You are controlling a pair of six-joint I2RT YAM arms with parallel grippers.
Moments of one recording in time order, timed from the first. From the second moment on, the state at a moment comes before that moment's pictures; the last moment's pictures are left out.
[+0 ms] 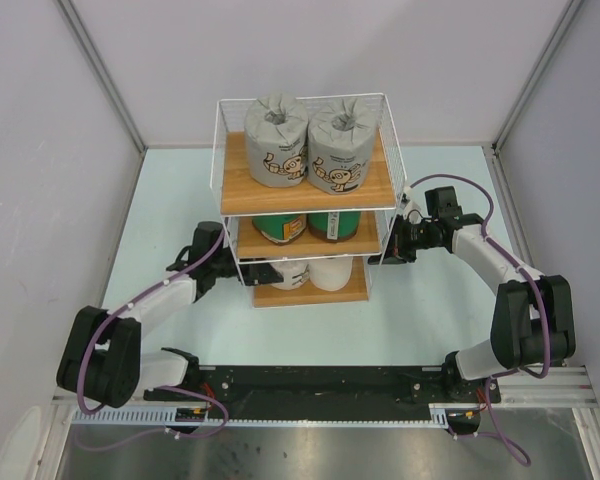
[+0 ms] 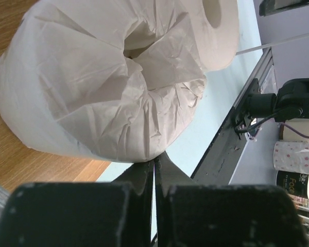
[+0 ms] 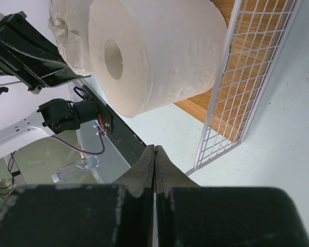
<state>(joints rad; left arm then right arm) -0.31 1.26 0.56 0.00 0.78 -0.41 0.16 1.46 0.97 -0.55 -0.86 0.37</state>
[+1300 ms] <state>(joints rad) -0.01 1.01 0.39 0.38 0.88 -0.77 0.16 1.46 0.97 -0.55 -0.86 0.36</state>
